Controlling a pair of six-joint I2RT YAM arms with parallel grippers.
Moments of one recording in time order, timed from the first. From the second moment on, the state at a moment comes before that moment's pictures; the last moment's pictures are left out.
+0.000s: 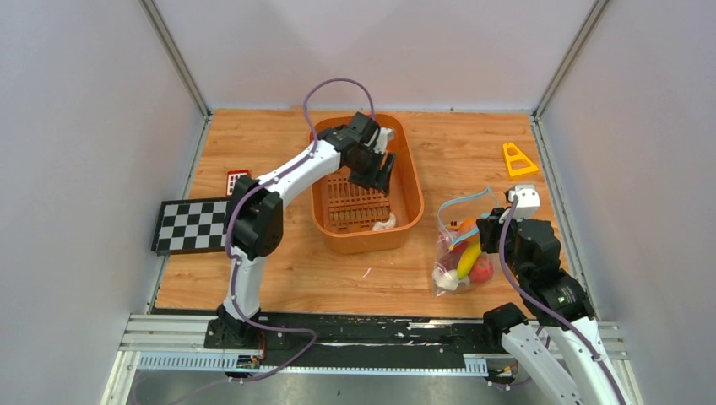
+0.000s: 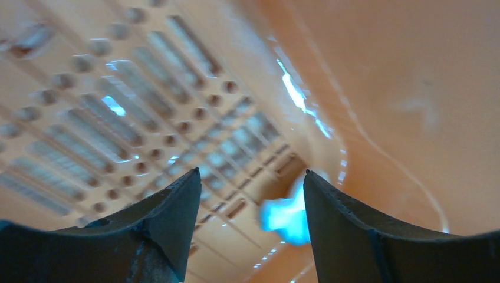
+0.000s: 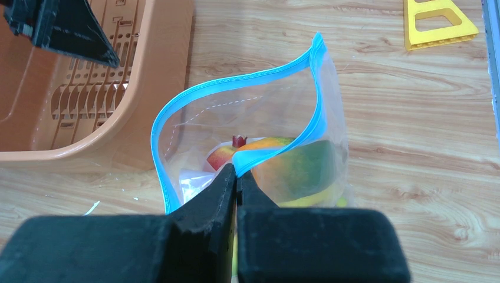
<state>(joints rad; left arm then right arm) -0.61 2.08 1.84 -0.79 0.25 -0.24 0.36 0.45 0.71 -0.63 0.17 0.19</state>
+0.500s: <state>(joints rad) -0.77 2.09 1.68 -0.79 0.33 -0.17 0.36 0.47 0.71 -0.63 0.15 0.18</state>
